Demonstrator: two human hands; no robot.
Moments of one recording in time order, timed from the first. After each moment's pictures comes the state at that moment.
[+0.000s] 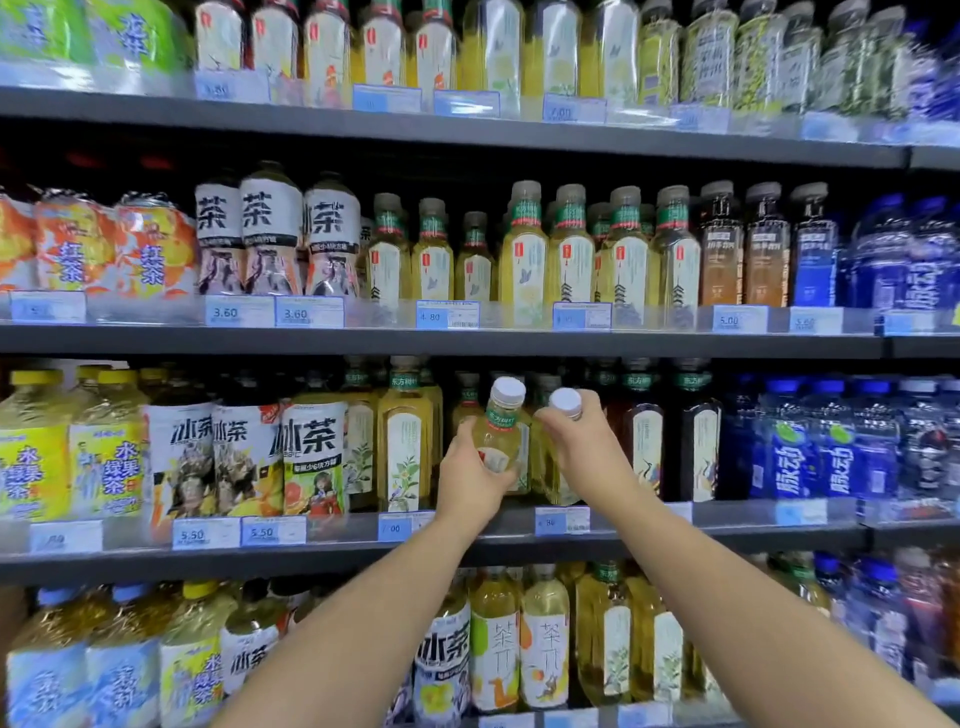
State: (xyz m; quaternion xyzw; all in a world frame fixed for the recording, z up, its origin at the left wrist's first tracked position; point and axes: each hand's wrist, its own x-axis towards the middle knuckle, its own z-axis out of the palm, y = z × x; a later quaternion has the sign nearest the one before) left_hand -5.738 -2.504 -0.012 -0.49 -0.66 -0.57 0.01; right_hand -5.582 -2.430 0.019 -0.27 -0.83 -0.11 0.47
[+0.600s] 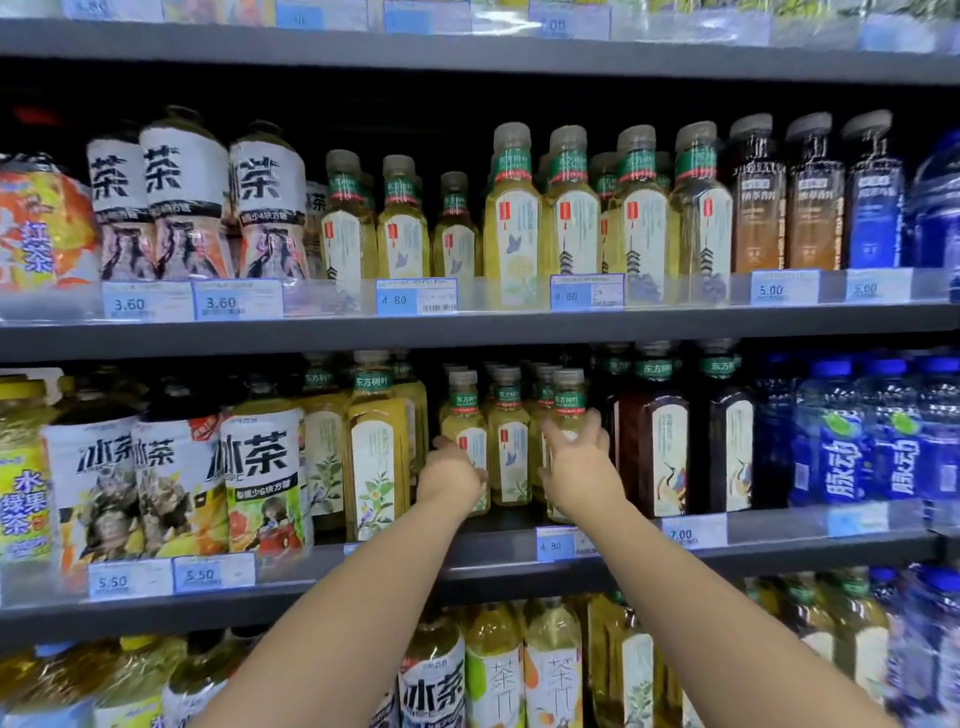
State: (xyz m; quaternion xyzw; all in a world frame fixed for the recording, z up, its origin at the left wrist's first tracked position) left_hand -5.784 -2.410 0.002 -0.39 -0.86 -0.31 -0.05; right_hand -5.628 -2.356 -0.013 -0.48 -0.81 -0.03 0.34
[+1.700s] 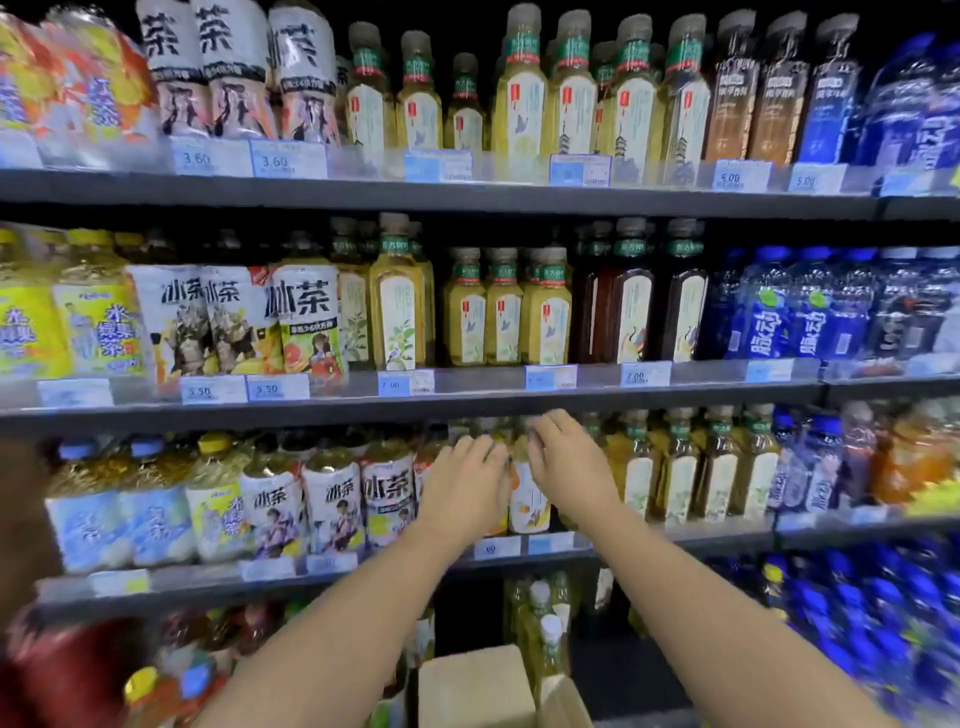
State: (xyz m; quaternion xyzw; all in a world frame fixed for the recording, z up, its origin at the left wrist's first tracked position) left_hand -5.711 -2.595 -0.153 -0.68 -0.64 -0.22 0.29; right_hand -5.566 -2.514 -0.135 -0.32 -0.84 -0.08 0.43
